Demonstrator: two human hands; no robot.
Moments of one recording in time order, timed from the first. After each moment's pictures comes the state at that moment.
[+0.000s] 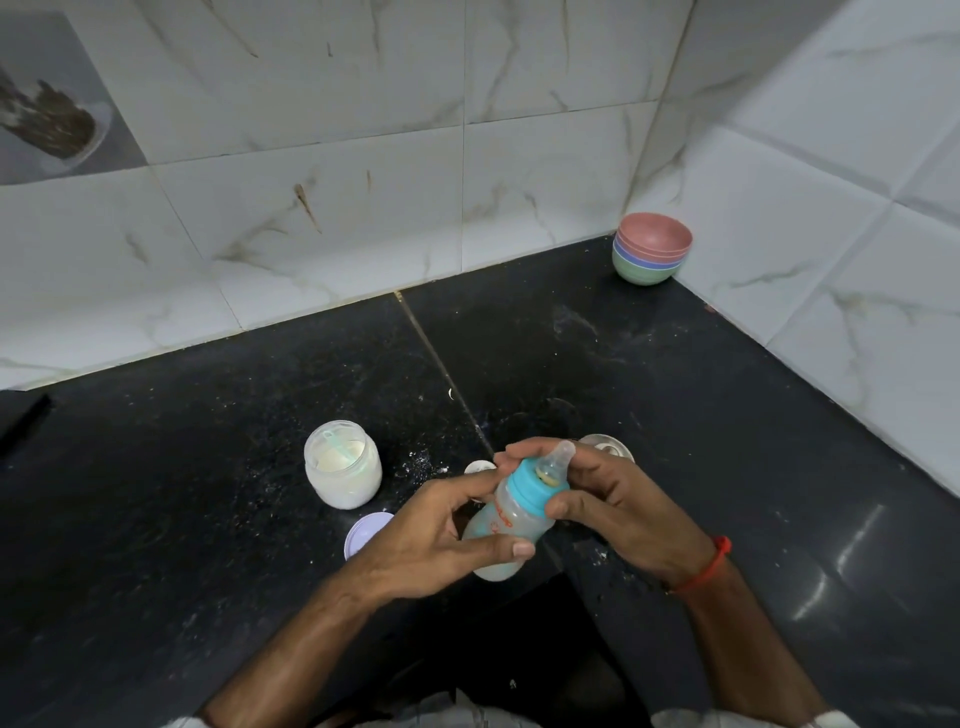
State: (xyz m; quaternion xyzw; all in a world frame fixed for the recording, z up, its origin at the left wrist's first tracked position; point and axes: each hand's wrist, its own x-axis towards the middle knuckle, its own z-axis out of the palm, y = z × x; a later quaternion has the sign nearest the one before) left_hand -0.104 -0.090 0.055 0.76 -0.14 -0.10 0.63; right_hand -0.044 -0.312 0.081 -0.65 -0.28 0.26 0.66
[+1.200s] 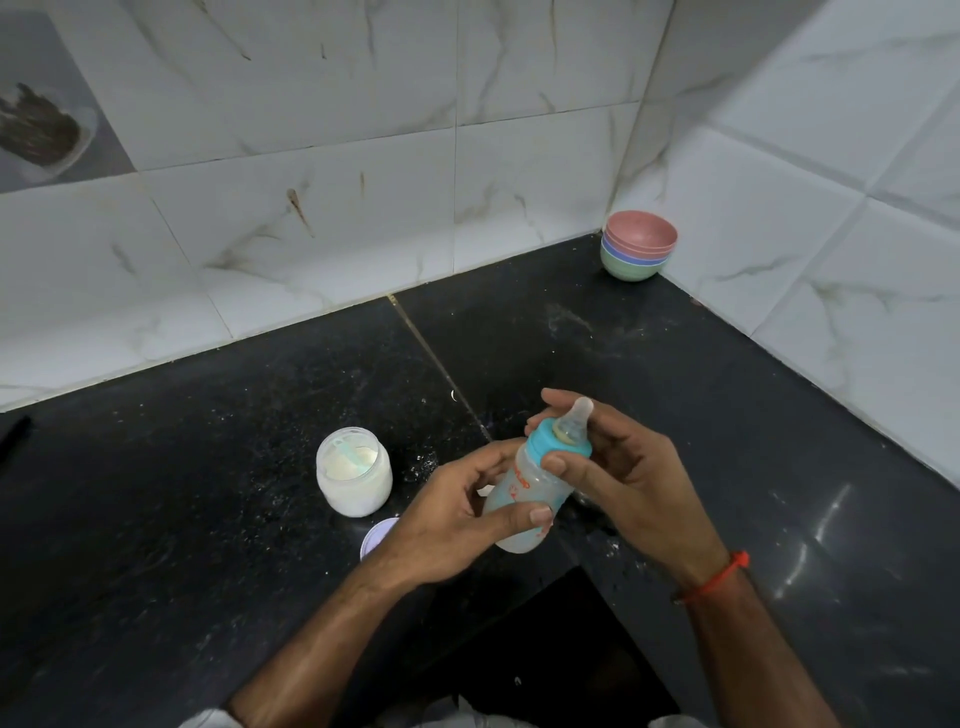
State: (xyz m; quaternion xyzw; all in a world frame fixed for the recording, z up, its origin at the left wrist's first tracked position) left_hand -0.096 -0.081 0.061 0.71 -0.11 -0.10 0.68; right_hand -0.069 -0.283 0.108 -0.71 -0.19 0.07 0.67
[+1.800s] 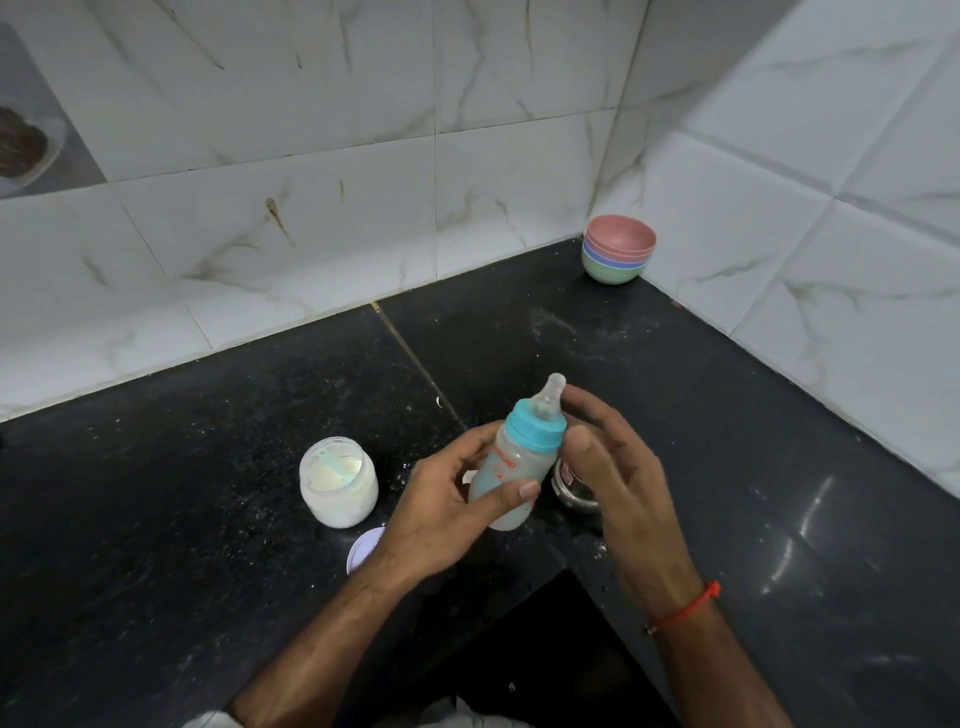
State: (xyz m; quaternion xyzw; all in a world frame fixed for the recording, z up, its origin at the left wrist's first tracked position) left_hand -0.086 -0.089 0.062 0.74 -0.07 -0.02 0.67; right_hand -0.085 -0.269 0.107 -0.67 -0.10 -0.01 0.74
